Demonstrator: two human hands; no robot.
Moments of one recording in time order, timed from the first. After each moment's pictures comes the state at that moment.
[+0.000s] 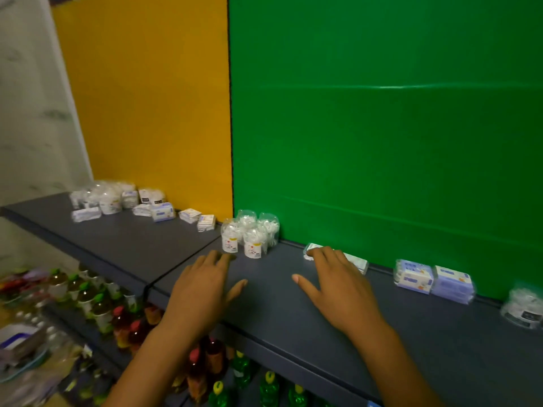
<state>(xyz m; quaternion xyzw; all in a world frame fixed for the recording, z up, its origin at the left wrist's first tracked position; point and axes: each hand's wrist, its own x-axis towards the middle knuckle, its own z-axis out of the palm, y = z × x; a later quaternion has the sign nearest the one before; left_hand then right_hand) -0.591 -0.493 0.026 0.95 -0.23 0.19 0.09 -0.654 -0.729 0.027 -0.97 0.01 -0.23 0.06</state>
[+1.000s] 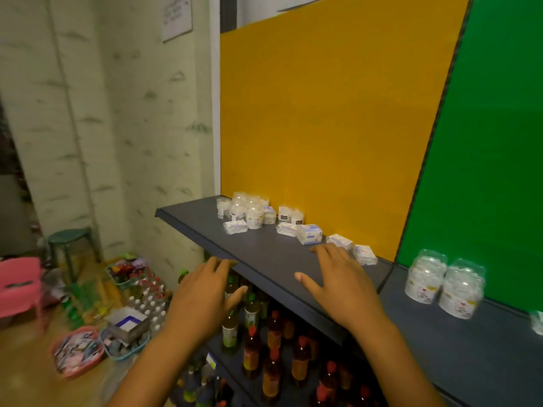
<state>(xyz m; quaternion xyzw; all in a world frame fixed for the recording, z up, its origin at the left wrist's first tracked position) -0.462 -0.092 0.019 0.96 -0.12 0.24 0.10 -0.455 -0.339 0.045 -0.96 -0.11 -0.23 0.08</state>
